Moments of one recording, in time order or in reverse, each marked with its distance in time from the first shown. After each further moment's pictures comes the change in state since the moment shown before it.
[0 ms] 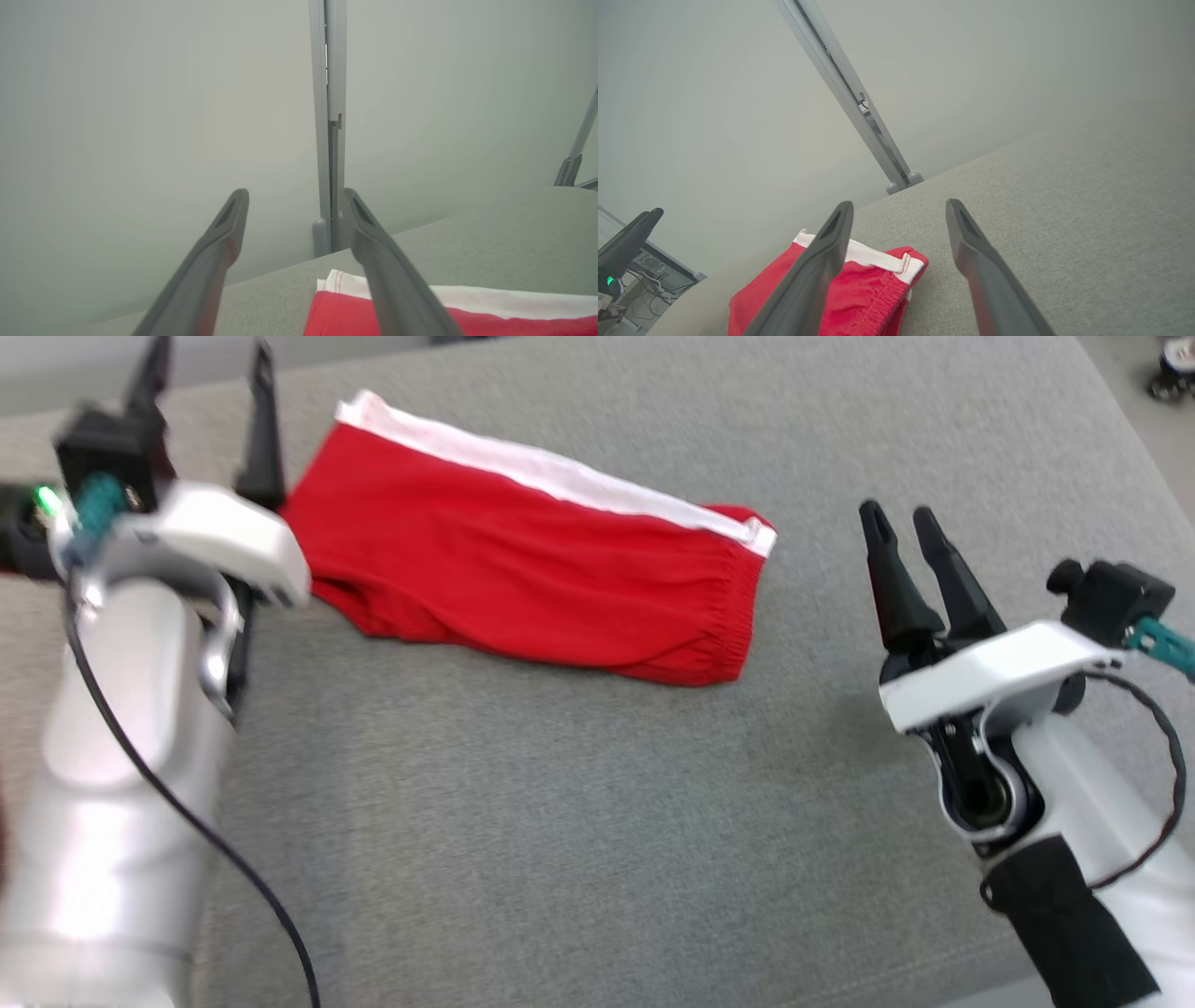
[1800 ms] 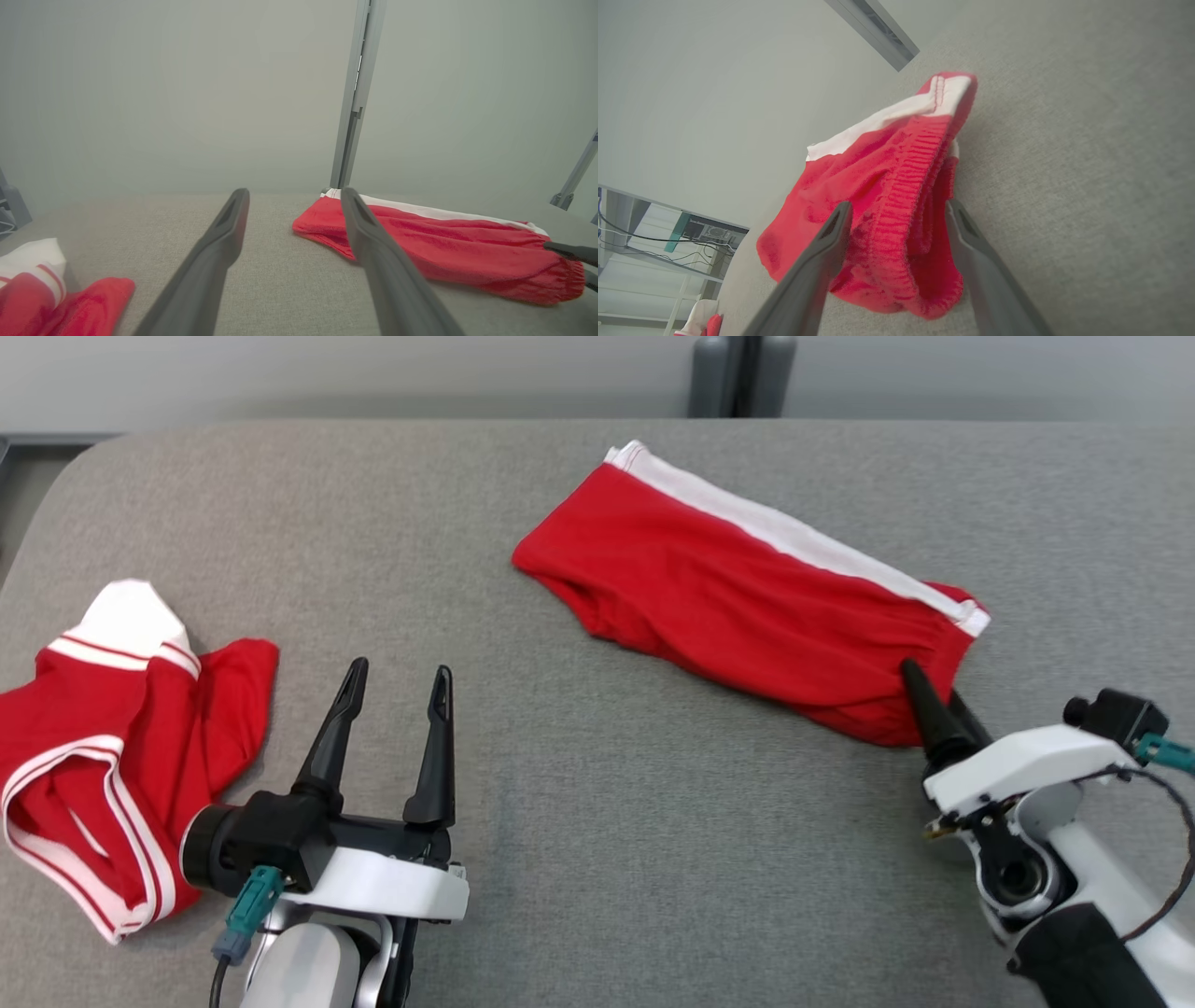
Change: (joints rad) left arm 0.711 -0.145 -0.021 -0.627 -0.050 0.029 -0.001; right arm 0.139 -0.001 -0.041 0.205 0.262 0.000 0.117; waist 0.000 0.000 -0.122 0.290
